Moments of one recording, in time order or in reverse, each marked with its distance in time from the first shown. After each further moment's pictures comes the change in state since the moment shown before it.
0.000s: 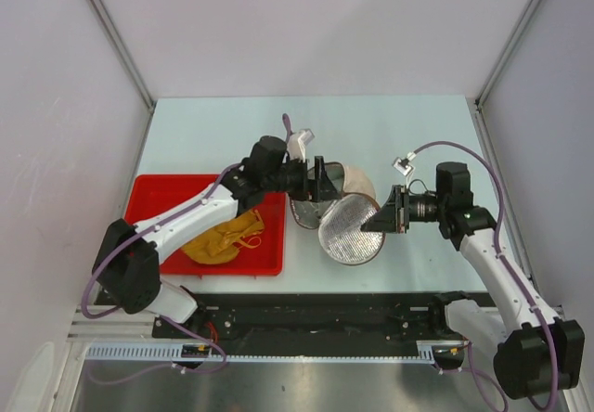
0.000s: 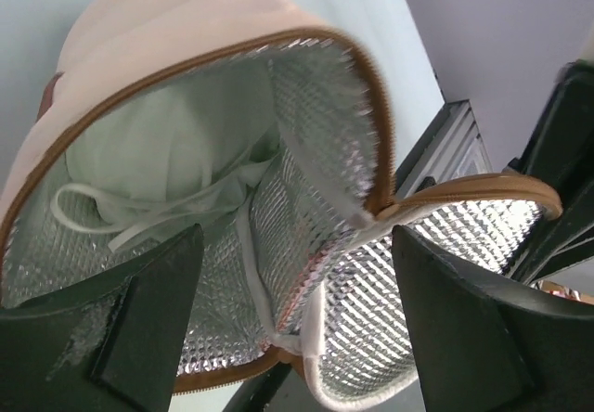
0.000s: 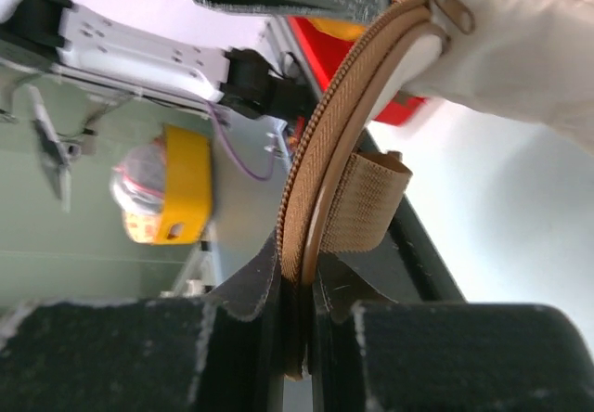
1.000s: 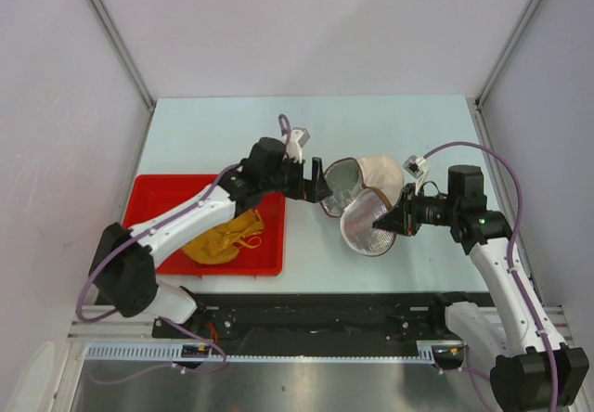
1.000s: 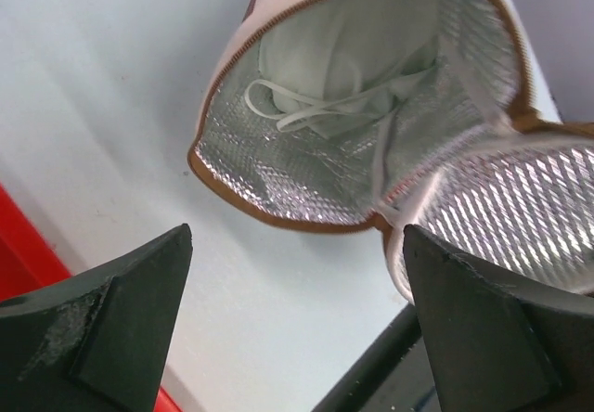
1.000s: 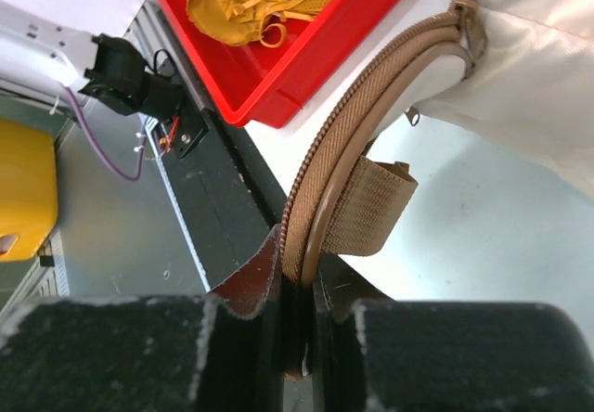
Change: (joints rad) left arm -0.007 -0.056 -0.030 -0.068 -0.219 0.153; right arm -0.051 -0.107 0.064 -0.261 0.216 -0.399
